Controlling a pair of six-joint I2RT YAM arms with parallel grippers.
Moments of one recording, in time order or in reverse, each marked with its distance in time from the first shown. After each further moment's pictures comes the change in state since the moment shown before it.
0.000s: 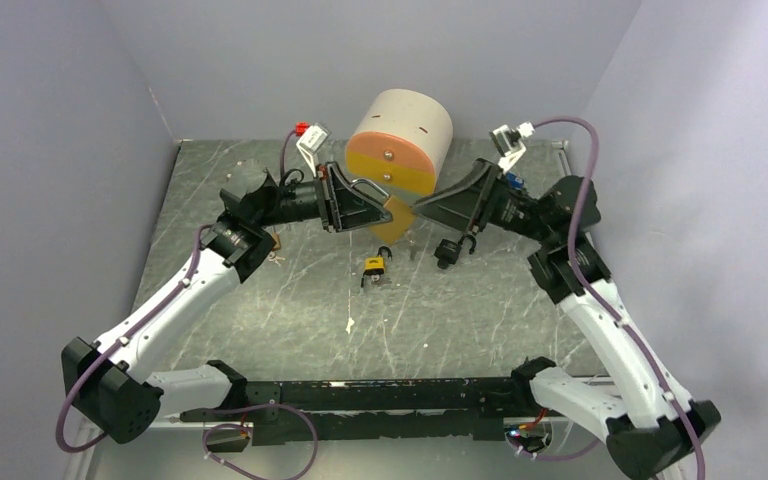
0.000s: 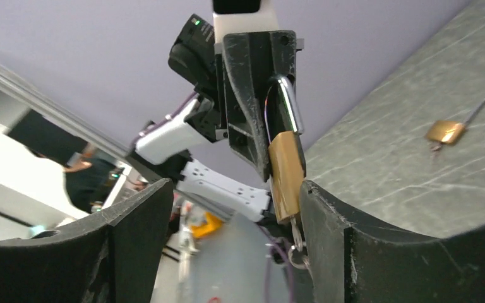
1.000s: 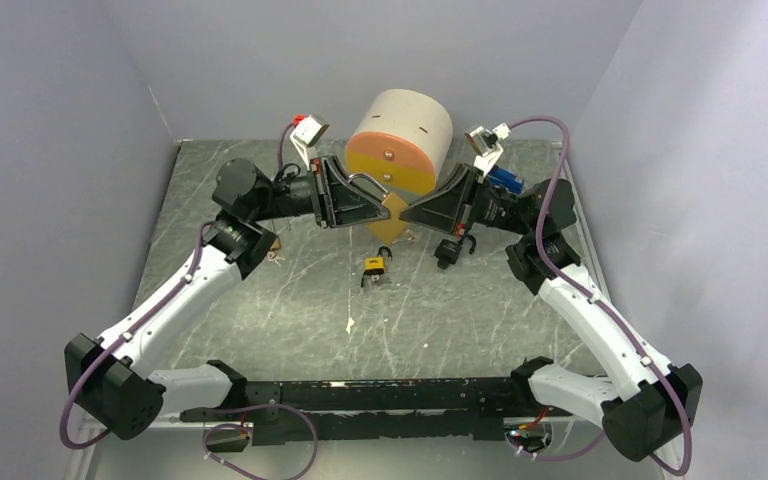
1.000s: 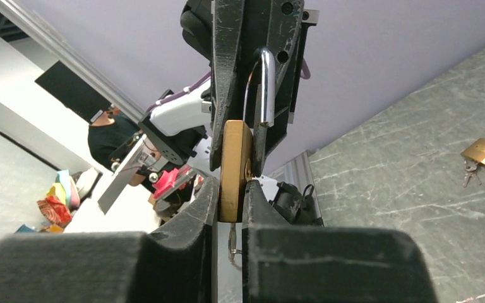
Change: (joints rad) left arm 0.005 0.023 0.000 0.181 0.085 -0.177; right arm 0.036 0.070 -0.092 0.331 -0.119 -0.010
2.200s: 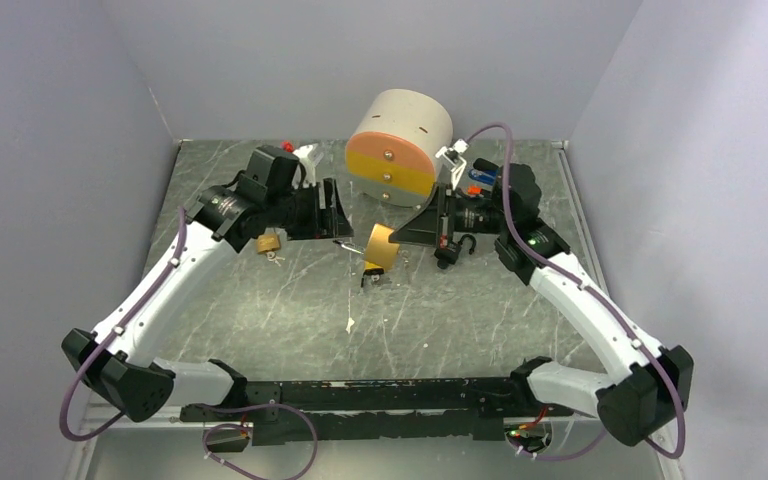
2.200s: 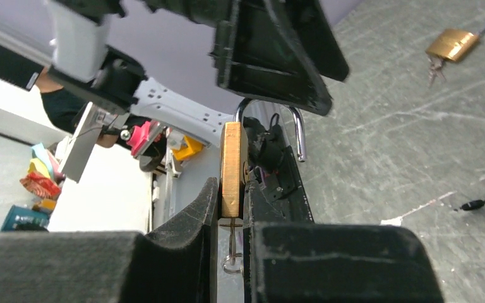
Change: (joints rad) left arm 0.012 0.090 0.339 -1.373 -0.680 0.573; right arm 0.008 0.057 0.045 -0.437 -0.066 -0.314
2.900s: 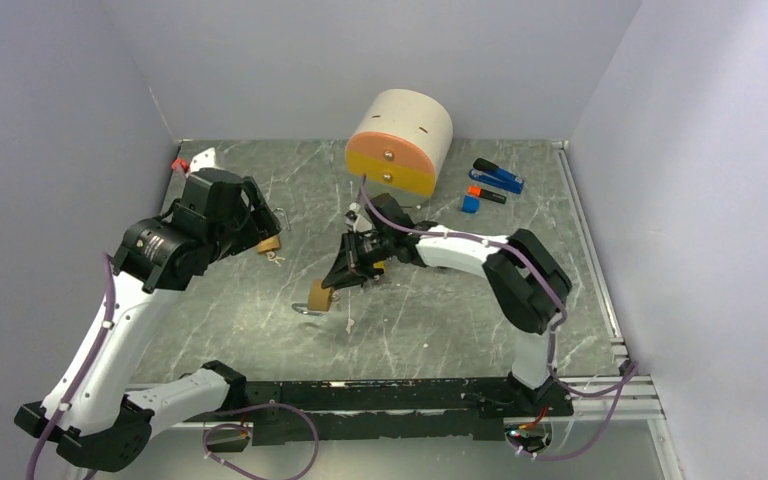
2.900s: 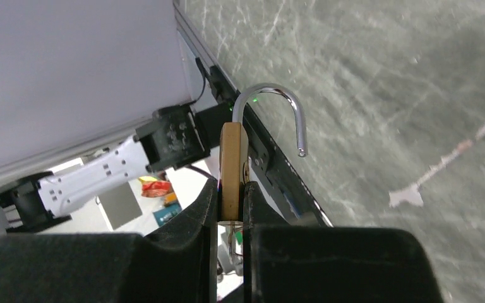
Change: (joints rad) left arm 0.055 -0.243 0.033 -0.276 -0.608 -0.267; right arm 0.299 0.739 0.151 -0.114 0.202 0.224
